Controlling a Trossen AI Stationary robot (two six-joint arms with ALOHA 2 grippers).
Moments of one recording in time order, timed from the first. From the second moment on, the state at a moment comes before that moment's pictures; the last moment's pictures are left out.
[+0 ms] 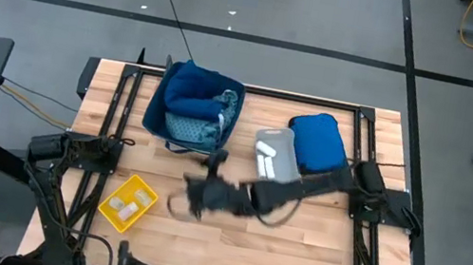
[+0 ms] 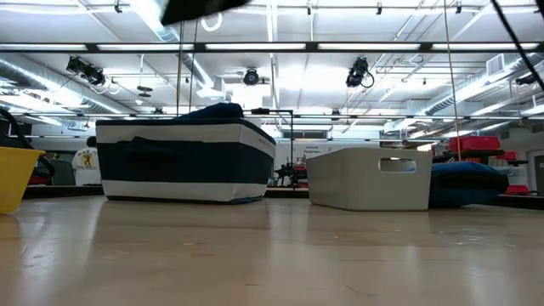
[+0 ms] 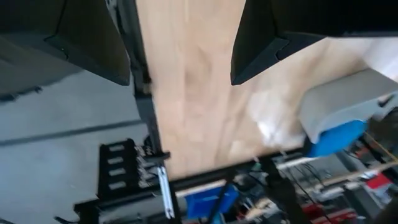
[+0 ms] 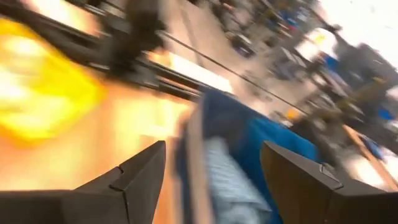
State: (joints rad) left arm -1.24 1.95 1.37 -0.36 -1.24 -0.68; right arm 0.31 2.09 1.74 -0.11 0.78 -0.36
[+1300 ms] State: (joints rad) left arm -0.80 1.84 0.50 1.48 -0.02 0.01; right arm 0.82 1.79 1.18 0.48 -0.04 -0.08
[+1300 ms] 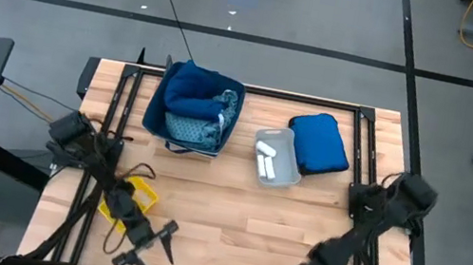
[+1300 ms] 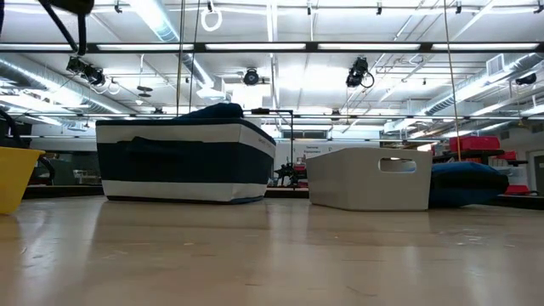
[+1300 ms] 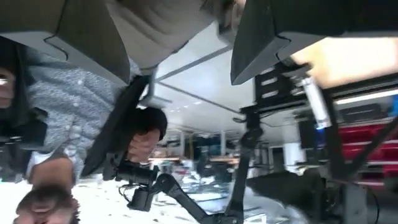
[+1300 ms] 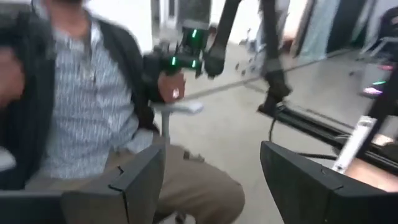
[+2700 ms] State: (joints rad) left arm -0.23 0.80 0.01 0.79 0.07 -0.04; right arm 0.79 0.49 0.01 0.65 0.16 -0.02
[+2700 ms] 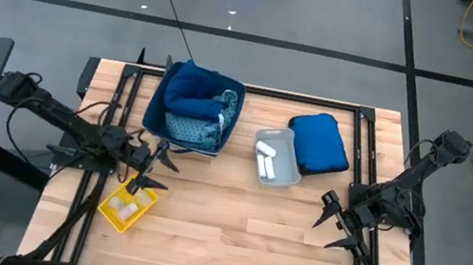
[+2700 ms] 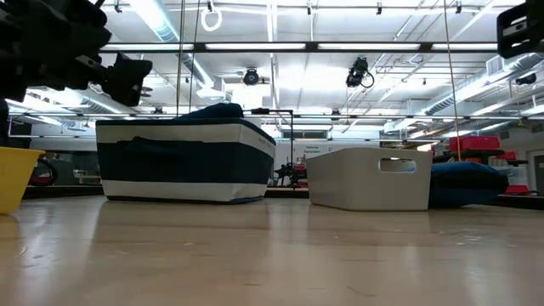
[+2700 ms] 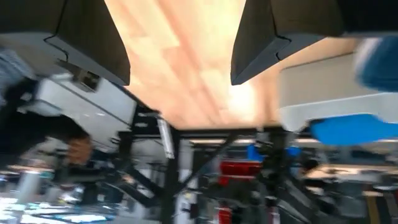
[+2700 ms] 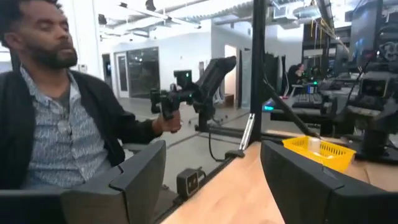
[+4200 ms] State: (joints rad) left arm -0.22 0.26 0.01 0.28 -0.45 0.02; right arm 0.65 0.11 0.01 0.21 0.32 -0.11
